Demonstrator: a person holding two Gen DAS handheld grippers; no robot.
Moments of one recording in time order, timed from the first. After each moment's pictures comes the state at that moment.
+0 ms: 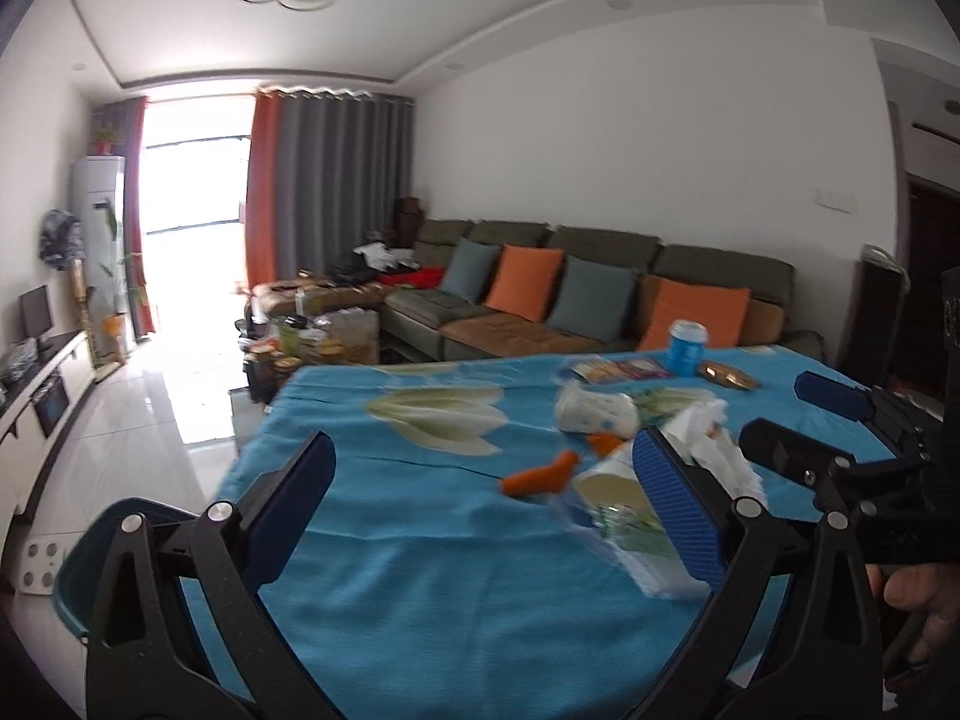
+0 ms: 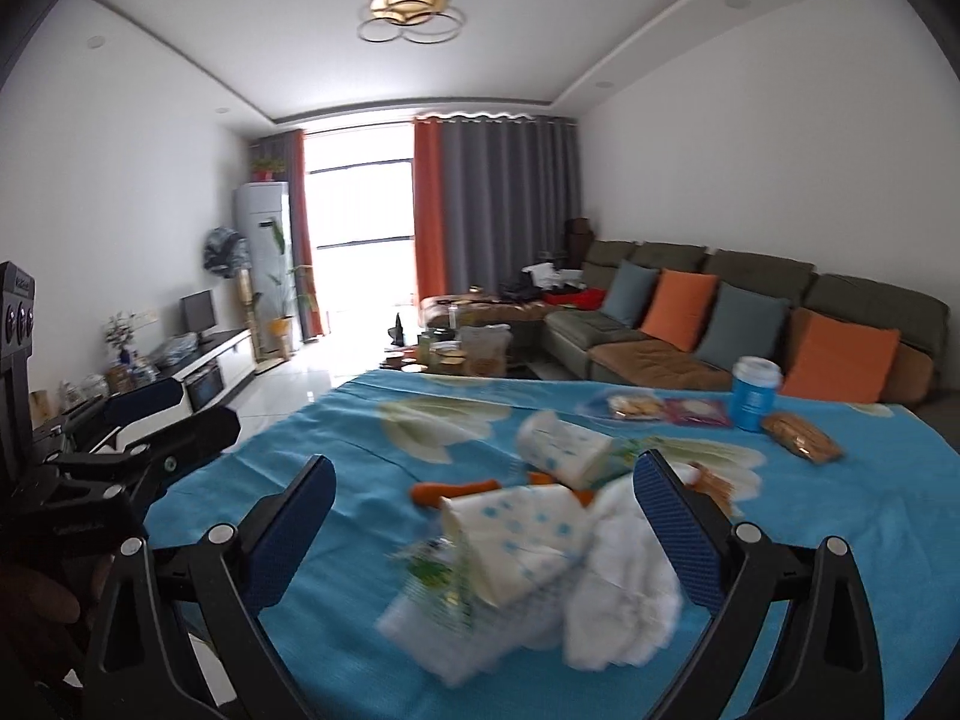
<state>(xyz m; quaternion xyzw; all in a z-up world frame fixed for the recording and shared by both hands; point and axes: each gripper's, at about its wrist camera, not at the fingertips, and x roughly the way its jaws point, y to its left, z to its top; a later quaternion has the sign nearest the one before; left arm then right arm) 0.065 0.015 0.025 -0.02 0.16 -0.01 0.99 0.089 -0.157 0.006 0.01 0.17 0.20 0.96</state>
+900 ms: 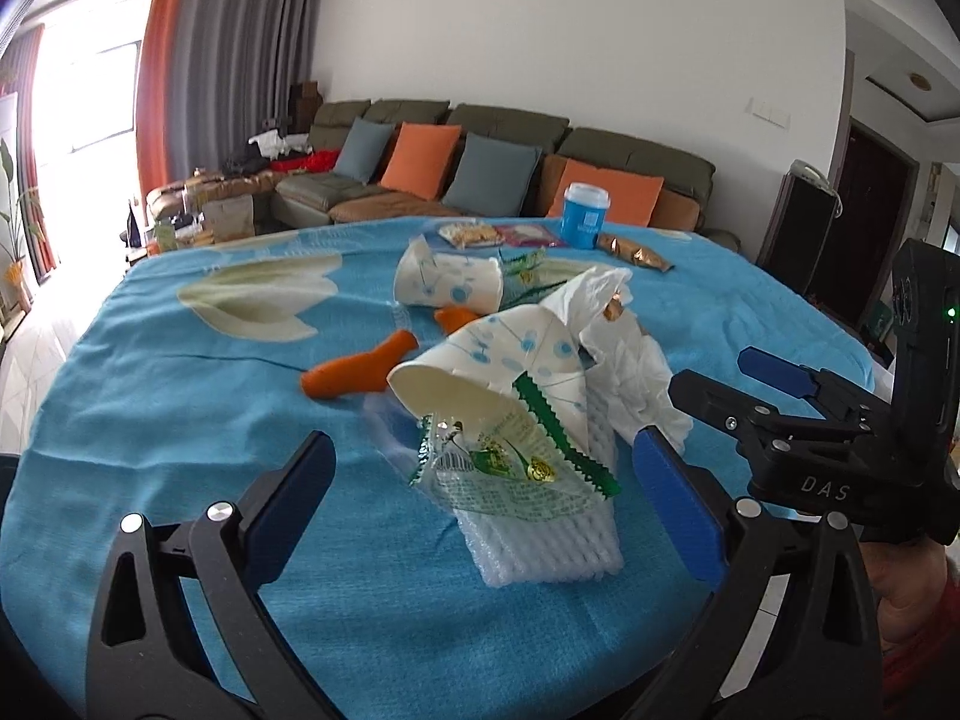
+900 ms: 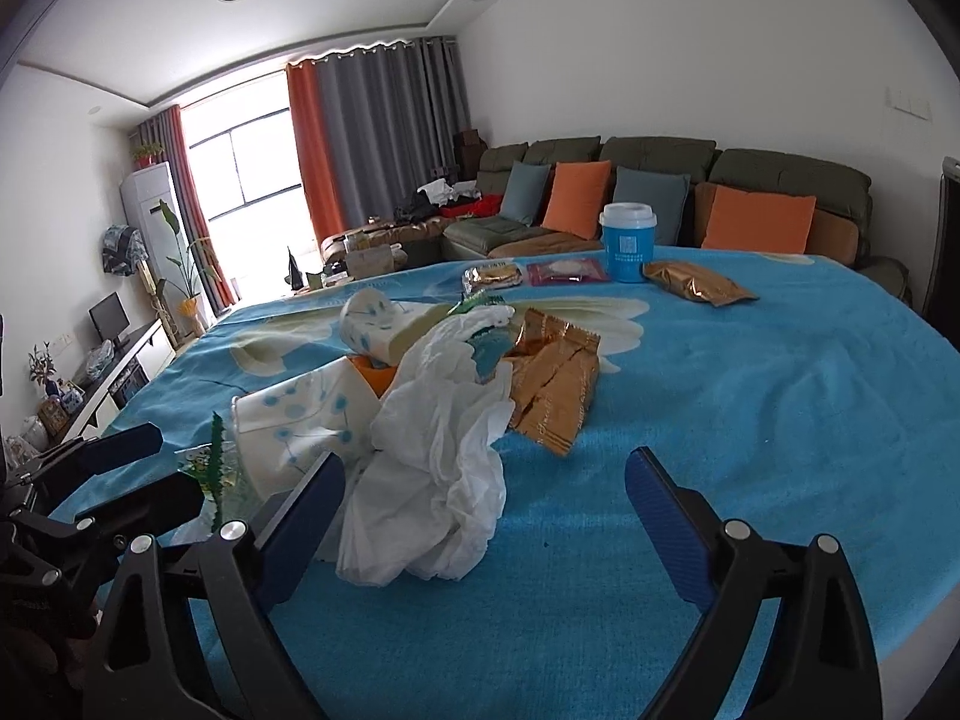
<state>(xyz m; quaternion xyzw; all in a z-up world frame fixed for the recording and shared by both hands) 0.158 -0.049 -0.049 -0.03 0.30 -0.12 0.95 0.134 -0.219 -0.057 0.06 0.29 0.11 0.95</state>
